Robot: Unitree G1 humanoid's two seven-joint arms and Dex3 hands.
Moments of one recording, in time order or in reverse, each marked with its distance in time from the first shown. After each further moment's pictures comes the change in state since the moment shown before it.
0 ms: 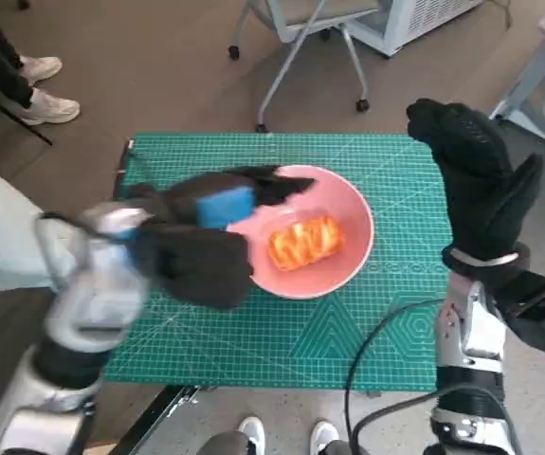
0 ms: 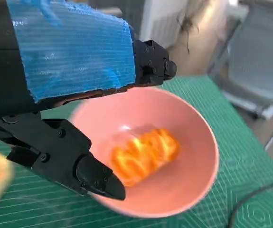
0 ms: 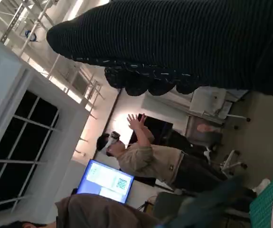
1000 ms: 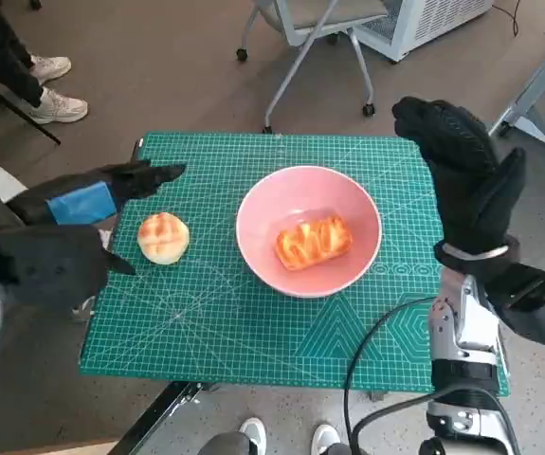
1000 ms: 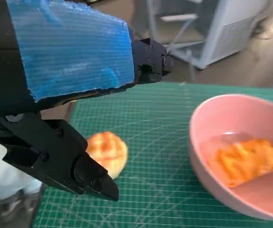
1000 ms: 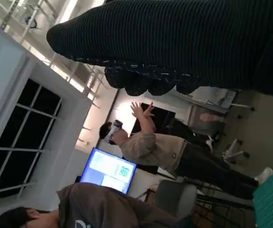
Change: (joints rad) left arm 0.163 0.283 0.125 0.022 -0.065 -0.022 -0.012; right arm -0.039 0.008 0.011 0.061 0.007 -0.006 0.042
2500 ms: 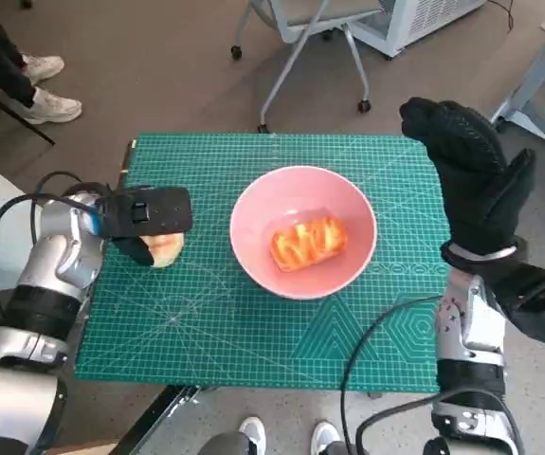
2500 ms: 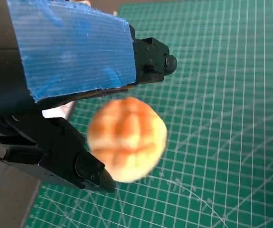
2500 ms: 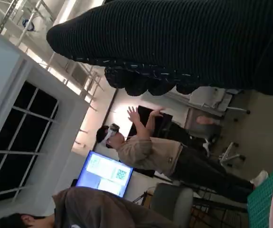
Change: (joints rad) left arm -0.337 -0.266 -0.392 0.919 0.306 -0.126 0.218; right arm 0.014 -0.015 -0.014 -0.017 0.006 0.002 -0.001
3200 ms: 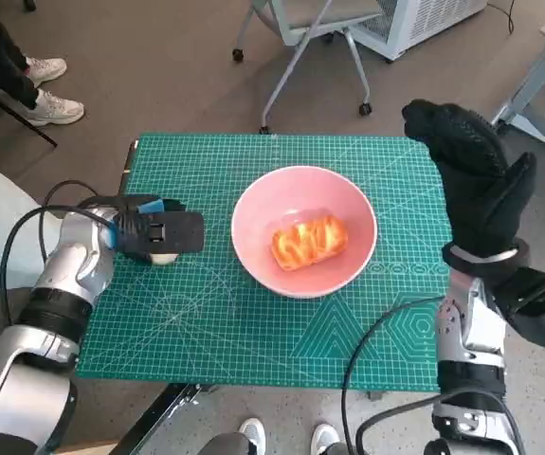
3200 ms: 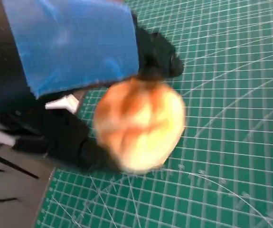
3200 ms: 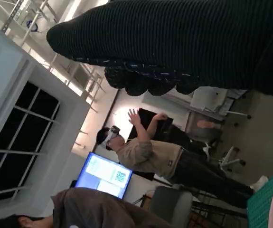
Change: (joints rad) left arm -0.024 -0.027 -0.074 0.133 0.089 -0.046 0.117; right arm 0.000 -0.003 -0.001 0.011 -0.013 -0.025 -0.002
